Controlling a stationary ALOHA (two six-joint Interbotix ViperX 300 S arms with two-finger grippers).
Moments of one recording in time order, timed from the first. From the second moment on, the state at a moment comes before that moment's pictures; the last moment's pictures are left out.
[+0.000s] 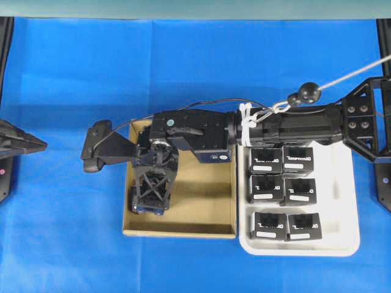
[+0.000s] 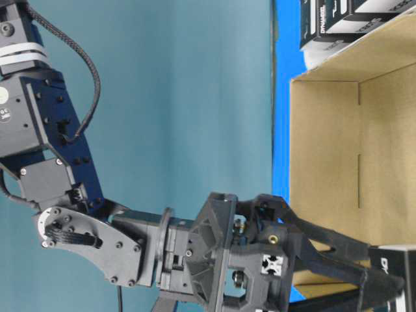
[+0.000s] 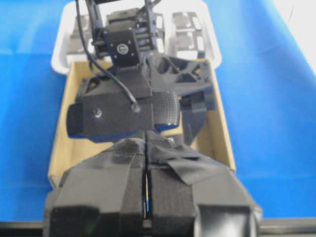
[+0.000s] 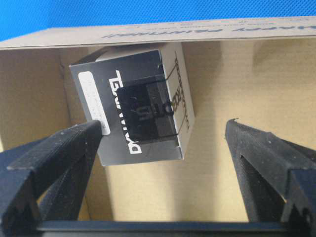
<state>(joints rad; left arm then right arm) -0.04 -1.19 1.08 0.01 0.34 0.00 -0.03 0.61 -0.34 0.24 1.11 -0.02</state>
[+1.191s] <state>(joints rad) -0.04 -1.19 1.08 0.01 0.34 -0.01 0.06 0.62 -0.39 0.11 1.09 -0.22</state>
